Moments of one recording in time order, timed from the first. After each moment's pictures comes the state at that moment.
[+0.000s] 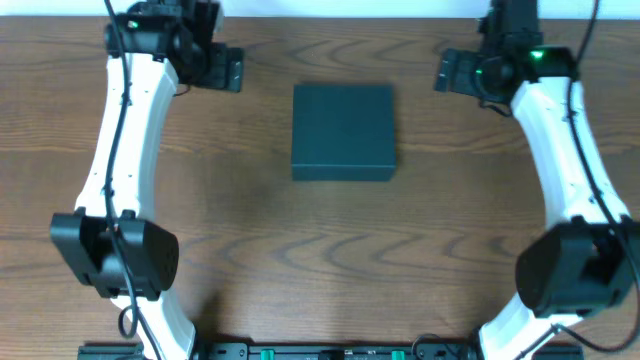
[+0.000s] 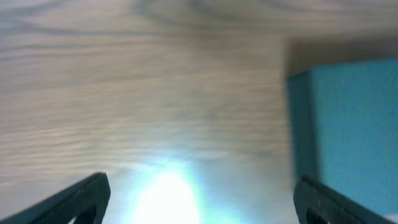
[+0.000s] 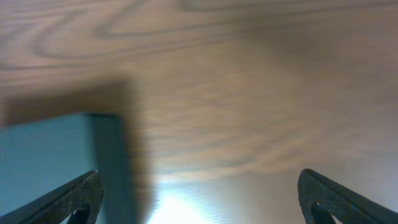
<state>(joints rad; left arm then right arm) -0.08 1.95 2.06 -1.24 0.01 0.06 0.02 1.85 1.76 -0.96 0.07 0.24</state>
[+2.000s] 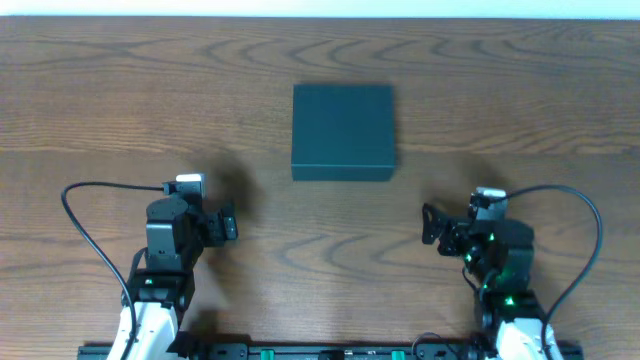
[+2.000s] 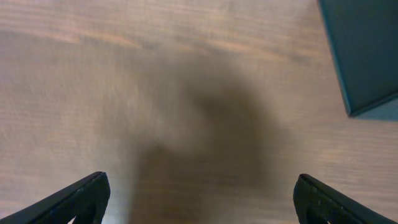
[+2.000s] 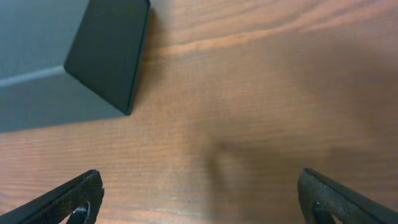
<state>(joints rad) -0.06 0.93 0.28 -0.06 0.05 -0.14 -0.02 0.89 0.10 0.19 -0.22 0.28</state>
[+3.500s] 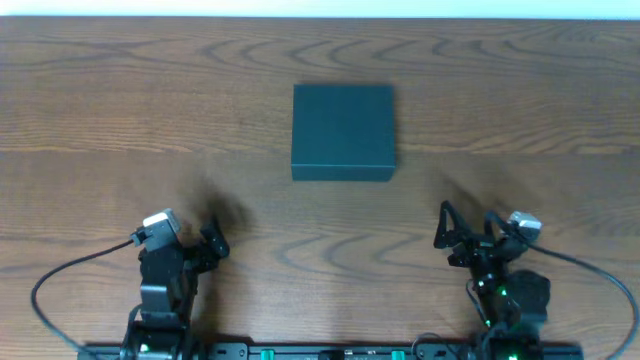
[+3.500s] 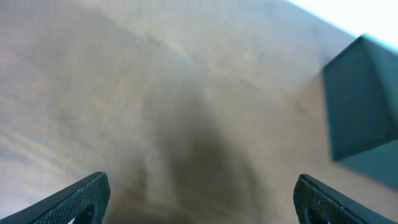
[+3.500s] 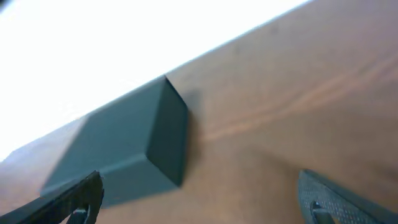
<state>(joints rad) -0.09 0.29 0.09 -0.29 -0.11 -0.46 0.00 0.11 0.01 -0.06 -0.13 0.51</state>
